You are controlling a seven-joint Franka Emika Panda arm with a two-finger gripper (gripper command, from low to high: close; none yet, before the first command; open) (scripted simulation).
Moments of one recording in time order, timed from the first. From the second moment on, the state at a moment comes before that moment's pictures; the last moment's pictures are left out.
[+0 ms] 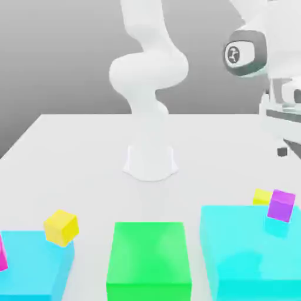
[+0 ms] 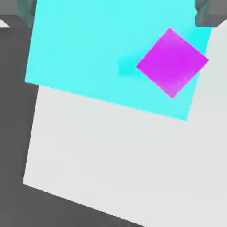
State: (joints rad) arm 0.72 -0.17 0.02 -2.68 0.01 2.71 -0.50
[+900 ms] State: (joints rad) arm 0.91 0.20 0.05 -2.78 -0.06 2.97 -0.87
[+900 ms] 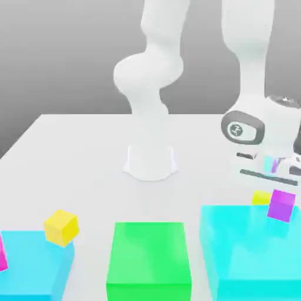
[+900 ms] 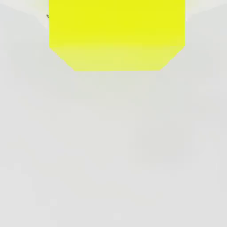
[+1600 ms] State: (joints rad) arm 0.96 0.16 -0.08 -2.30 -0.48 2.23 -0.20
